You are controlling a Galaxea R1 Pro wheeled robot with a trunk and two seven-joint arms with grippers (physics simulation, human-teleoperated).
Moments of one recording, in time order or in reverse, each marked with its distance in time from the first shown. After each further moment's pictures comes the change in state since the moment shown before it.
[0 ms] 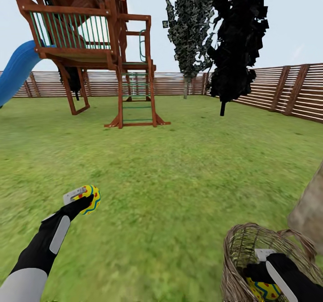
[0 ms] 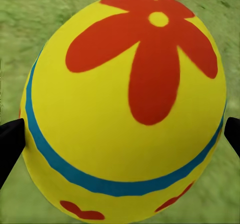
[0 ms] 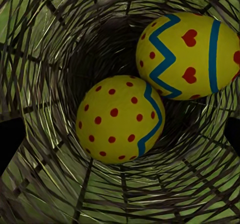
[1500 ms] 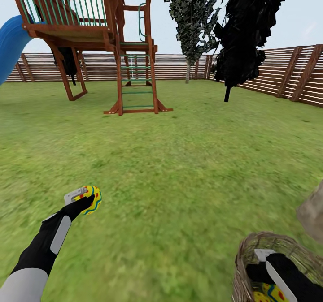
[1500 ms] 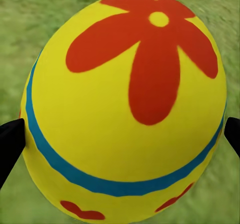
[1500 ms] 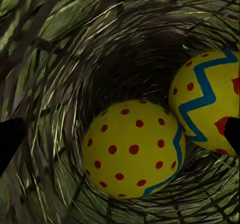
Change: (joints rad) left arm 0.000 -0.002 -0.005 0.004 0.000 0.000 -0.007; right arm 0.000 0.002 0.000 0.002 0.002 0.001 0.000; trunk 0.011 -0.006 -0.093
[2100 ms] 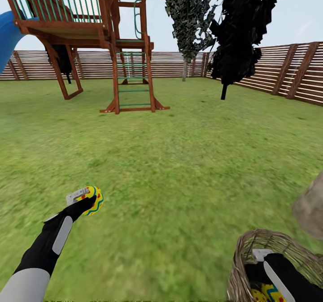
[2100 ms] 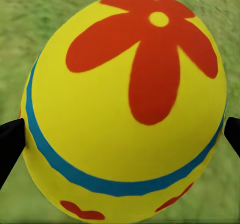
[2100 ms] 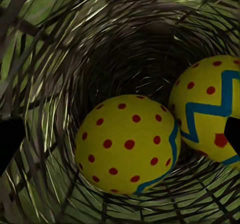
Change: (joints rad) left arm 0.000 -0.013 0.000 0.006 -0.001 0.002 0.000; right arm 0.000 0.012 0.002 -0.002 0.007 0.000 0.000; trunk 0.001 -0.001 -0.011
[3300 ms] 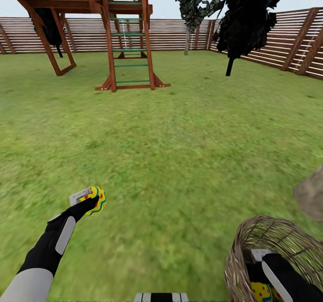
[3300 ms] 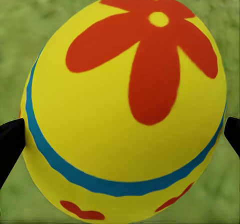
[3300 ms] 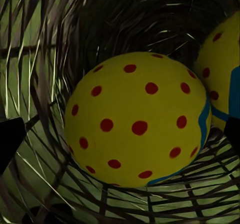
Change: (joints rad) left arm 0.000 -0.019 -0.003 0.002 0.000 0.000 0.001; right arm 0.000 0.013 -0.005 0.000 0.005 0.000 0.000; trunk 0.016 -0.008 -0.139
